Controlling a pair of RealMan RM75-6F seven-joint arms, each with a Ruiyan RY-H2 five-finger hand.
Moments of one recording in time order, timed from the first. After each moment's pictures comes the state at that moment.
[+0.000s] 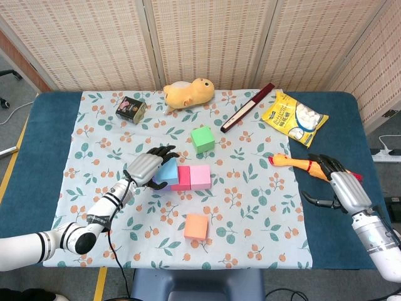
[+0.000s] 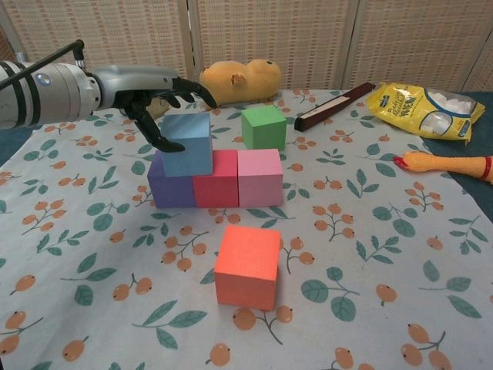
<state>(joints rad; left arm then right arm) -0.99 -1.36 -0.19 -1.56 0.95 0.75 0.14 0.35 -0.91 0.09 -1.77 -1.41 1.14 0.36</state>
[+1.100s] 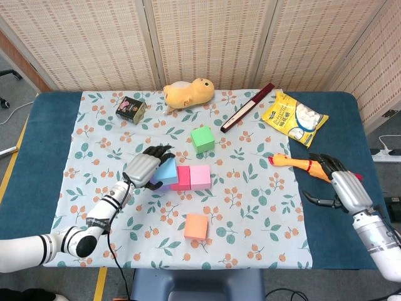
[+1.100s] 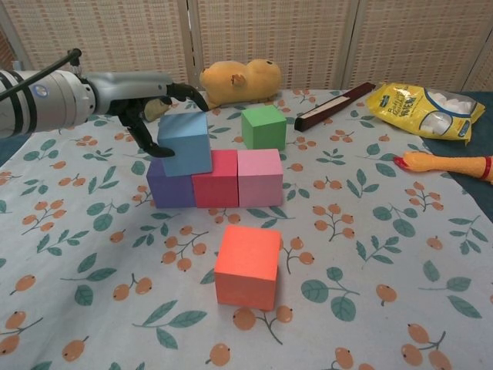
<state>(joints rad) -0.98 -1.38 -0.16 -1.57 0.93 0.81 0.26 0.35 -0.91 0.10 -1.76 -1.42 1.14 0.37</state>
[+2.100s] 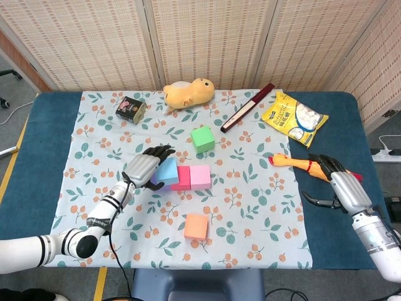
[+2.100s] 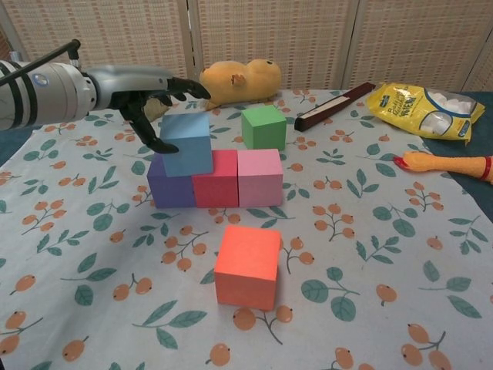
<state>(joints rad) -0.99 -1.35 -0.19 -1.64 0.81 0.81 0.29 0.34 -0.91 0.10 -1.77 -1.42 1.13 0.37</state>
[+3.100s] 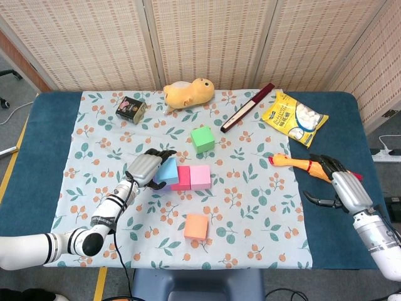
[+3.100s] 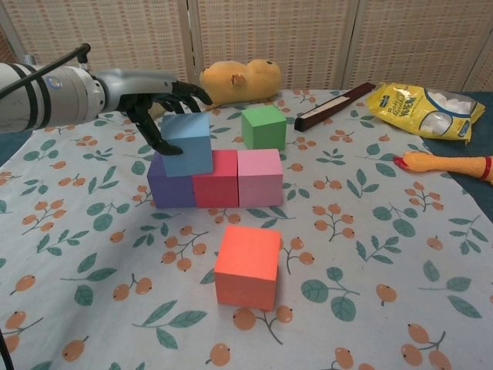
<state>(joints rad) -1.03 -1.38 -0.18 -1.62 0.73 0.83 0.32 0.34 -0.92 0.10 -1.74 -1.42 1.12 0.40</state>
